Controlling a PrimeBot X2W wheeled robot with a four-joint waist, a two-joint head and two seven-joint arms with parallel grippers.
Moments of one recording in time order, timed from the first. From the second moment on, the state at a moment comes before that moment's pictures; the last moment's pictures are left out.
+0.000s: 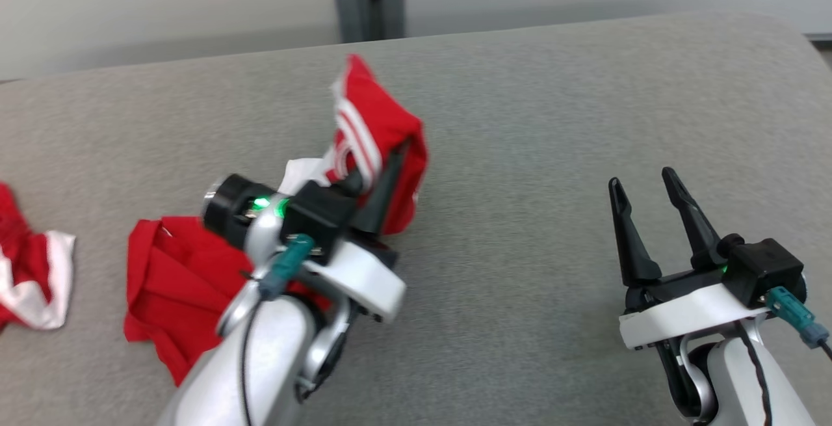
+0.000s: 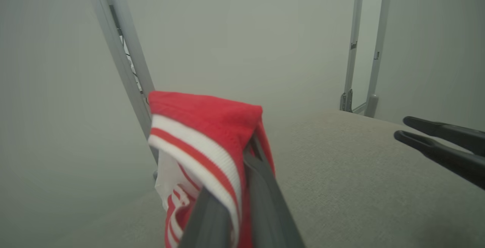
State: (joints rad) left arm -0.43 0.15 -0.52 0.01 -0.22 0.07 0.02; right arm -0.24 -0.06 0.12 0.19 0.20 0.13 -0.25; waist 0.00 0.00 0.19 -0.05
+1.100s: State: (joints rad) left arm -0.51 0.06 -0.84 0.34 -0.38 0.03 -0.20; right arm -0.25 -0.05 0.07 0.23 0.24 0.13 -0.26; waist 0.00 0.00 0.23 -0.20
